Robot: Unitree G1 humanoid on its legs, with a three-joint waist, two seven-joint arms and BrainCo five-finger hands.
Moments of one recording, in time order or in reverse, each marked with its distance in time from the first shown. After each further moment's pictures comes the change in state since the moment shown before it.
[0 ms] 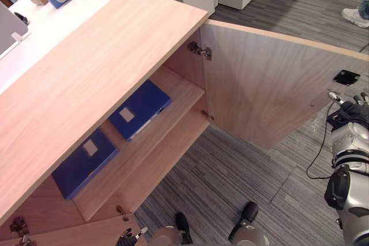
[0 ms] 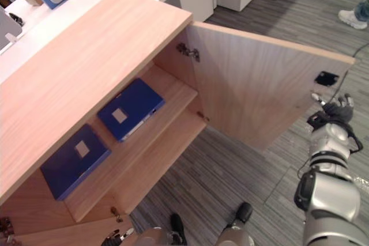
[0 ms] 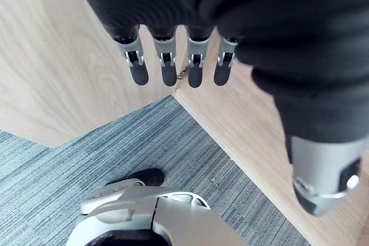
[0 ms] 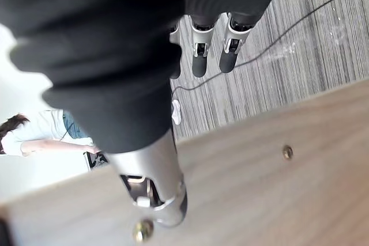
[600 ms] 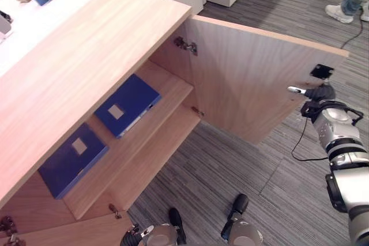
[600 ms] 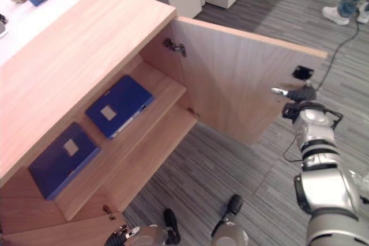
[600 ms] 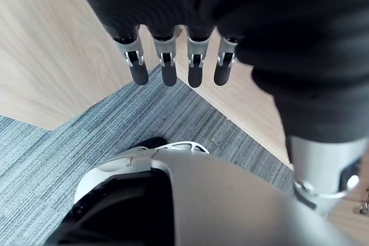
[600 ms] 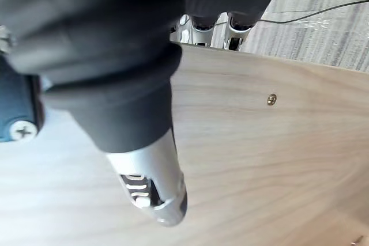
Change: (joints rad) left arm 0.000 0.018 -0.066 -0.029 0.055 -0.015 -0.071; right arm 0.006 -0.083 0.656 -0.234 0.123 0.043 0.116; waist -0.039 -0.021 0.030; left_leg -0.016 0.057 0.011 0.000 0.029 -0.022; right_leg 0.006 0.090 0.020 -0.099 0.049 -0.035
